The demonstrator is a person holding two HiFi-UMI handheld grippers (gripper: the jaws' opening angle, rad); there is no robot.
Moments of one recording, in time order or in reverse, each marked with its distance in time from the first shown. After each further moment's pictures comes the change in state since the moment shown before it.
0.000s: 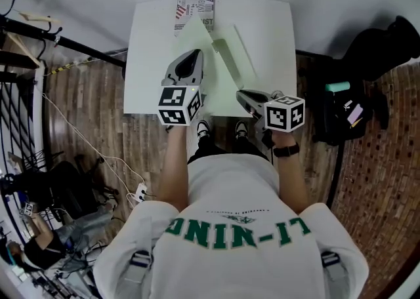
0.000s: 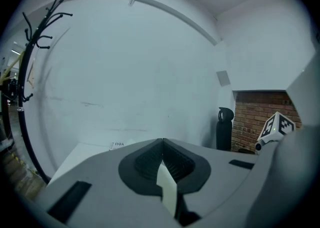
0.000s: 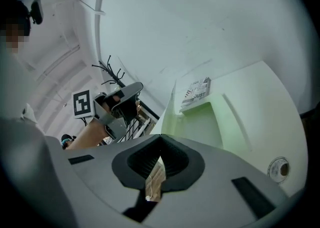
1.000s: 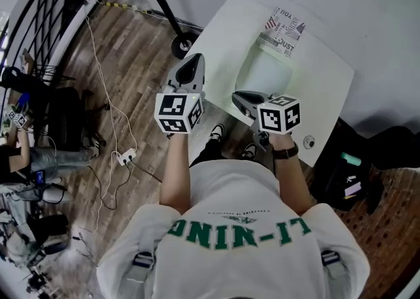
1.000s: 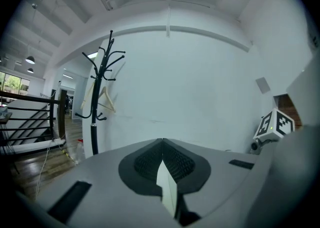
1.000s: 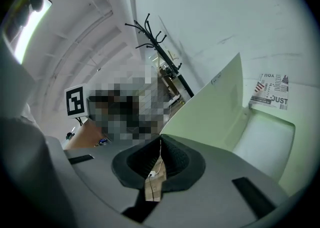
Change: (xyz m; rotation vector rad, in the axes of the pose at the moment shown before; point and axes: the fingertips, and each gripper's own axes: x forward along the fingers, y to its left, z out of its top) left arm -0.206 0.162 0.011 -0.082 -0.137 0.492; right arm 0.153 0.172 -0.027 -0.343 0.353 0.310
